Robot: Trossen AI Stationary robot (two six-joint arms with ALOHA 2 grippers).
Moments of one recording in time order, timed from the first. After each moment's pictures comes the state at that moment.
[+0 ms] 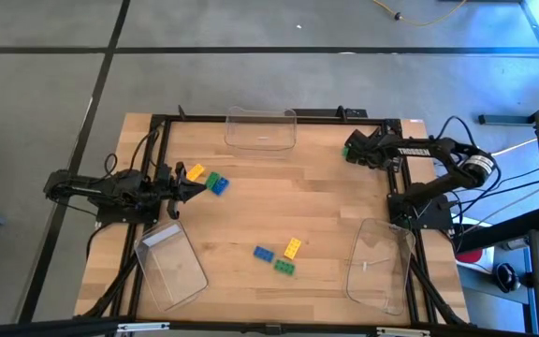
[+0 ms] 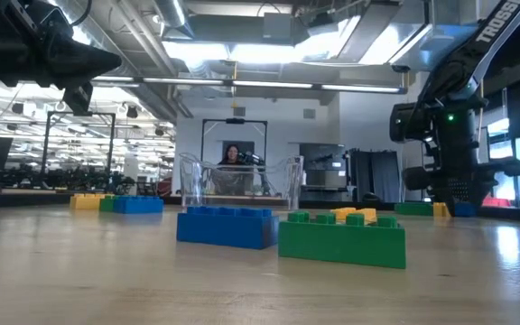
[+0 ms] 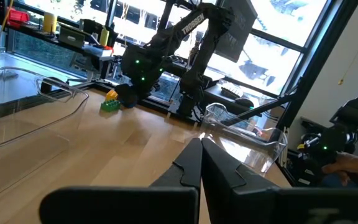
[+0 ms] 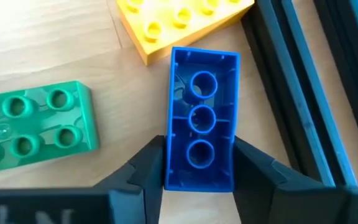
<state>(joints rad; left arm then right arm) -0.11 0.01 0.01 0.14 -0.22 -0.33 -0.76 1.45 0.57 -0.63 0.43 1.11</state>
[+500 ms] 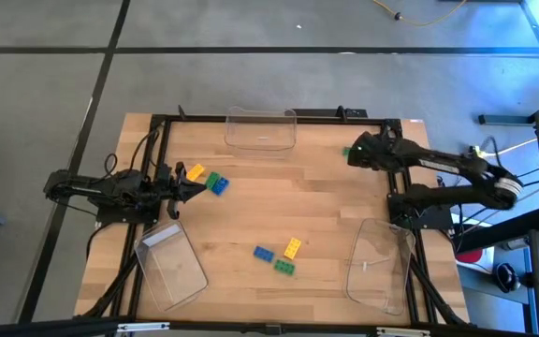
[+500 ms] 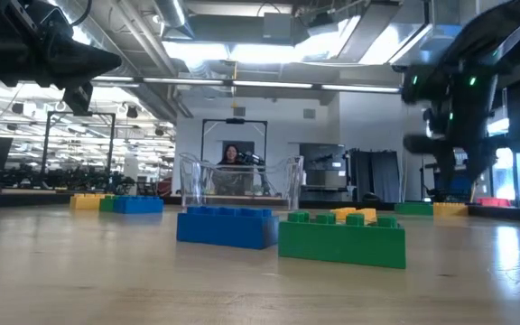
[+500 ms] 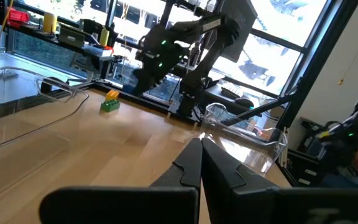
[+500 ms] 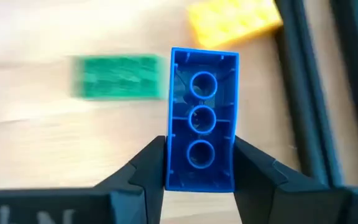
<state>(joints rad) -0.11 0.01 0.01 0.14 -0.22 -0.33 -0.62 1.08 0.58 -0.76 0.39 1.03</state>
